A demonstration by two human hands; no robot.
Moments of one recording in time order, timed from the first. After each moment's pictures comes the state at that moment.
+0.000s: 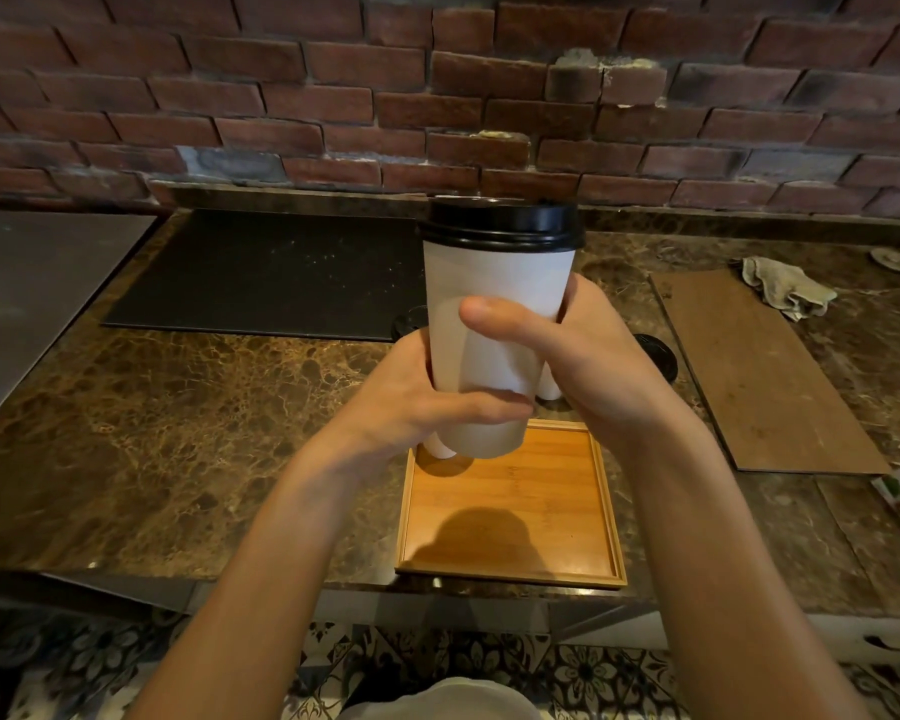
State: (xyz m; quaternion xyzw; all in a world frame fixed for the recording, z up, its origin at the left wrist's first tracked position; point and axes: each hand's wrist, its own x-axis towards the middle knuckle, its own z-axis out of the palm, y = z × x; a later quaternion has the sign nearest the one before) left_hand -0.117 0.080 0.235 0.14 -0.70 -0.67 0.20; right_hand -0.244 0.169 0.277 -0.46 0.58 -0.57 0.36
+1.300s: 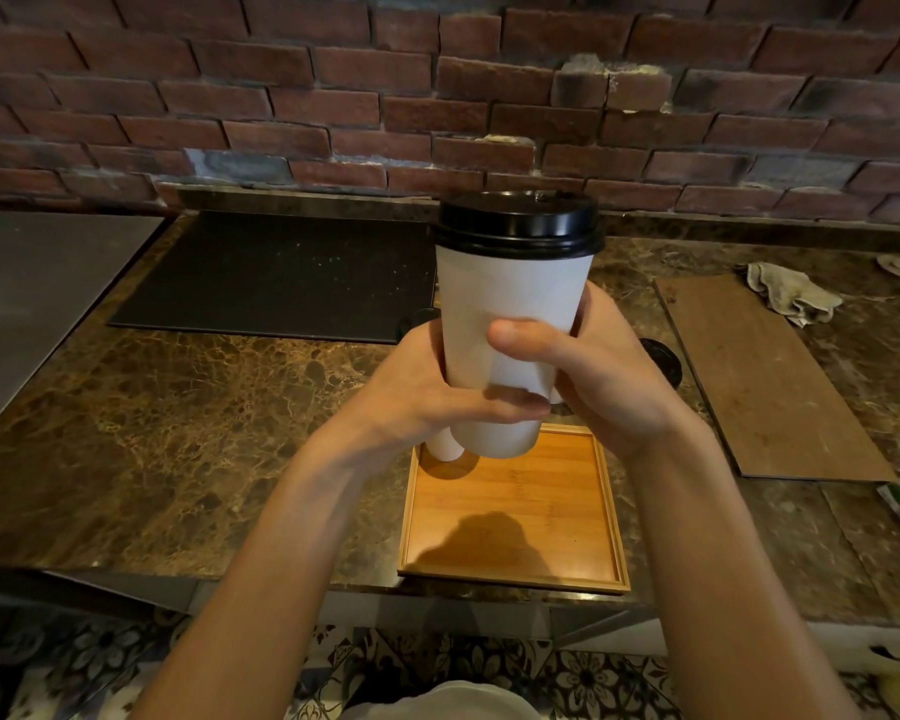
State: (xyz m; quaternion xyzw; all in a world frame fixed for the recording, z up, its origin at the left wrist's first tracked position) left_hand -0.120 0.079 0.243 0.08 -0.70 -0.67 0.21; right_hand -0.250 0.172 0.271 -0.48 0.53 -0.58 0.39
